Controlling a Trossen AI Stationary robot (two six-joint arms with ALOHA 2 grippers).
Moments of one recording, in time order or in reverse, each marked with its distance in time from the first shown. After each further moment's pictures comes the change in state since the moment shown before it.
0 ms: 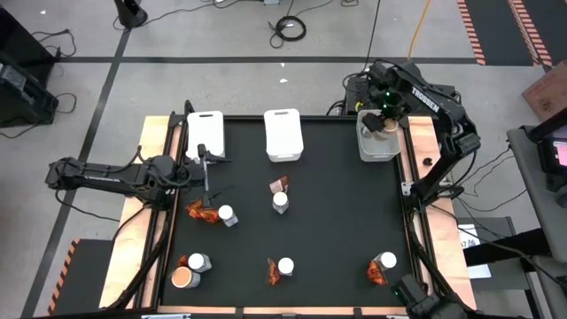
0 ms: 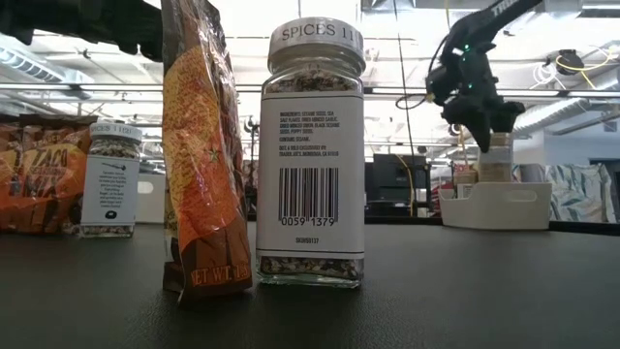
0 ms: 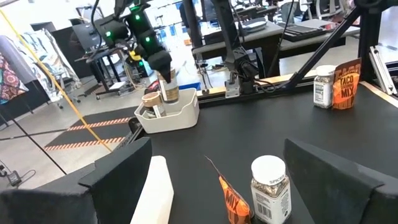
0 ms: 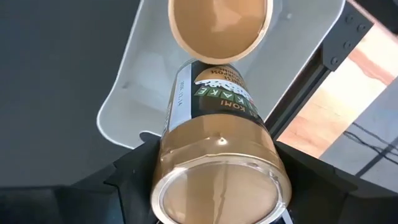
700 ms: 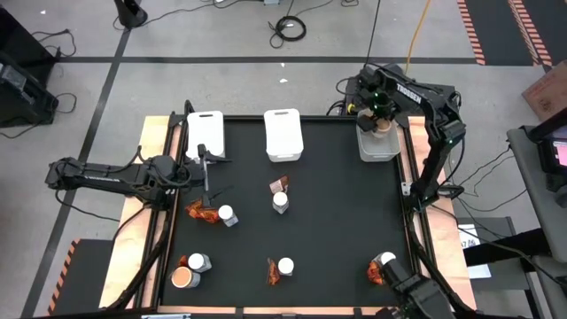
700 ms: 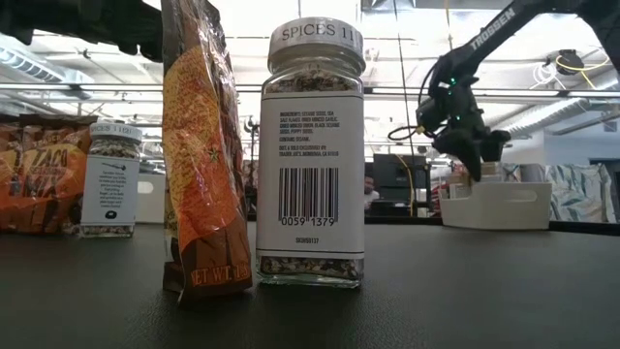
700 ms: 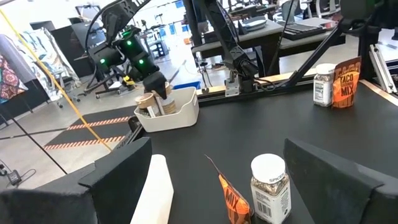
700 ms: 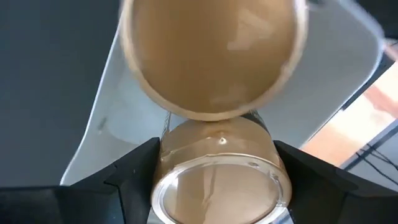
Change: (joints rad) left arm 0.000 0.000 0.000 -0.006 0.000 0.000; right arm -0.033 0.167 0.000 0.122 0.030 -0.057
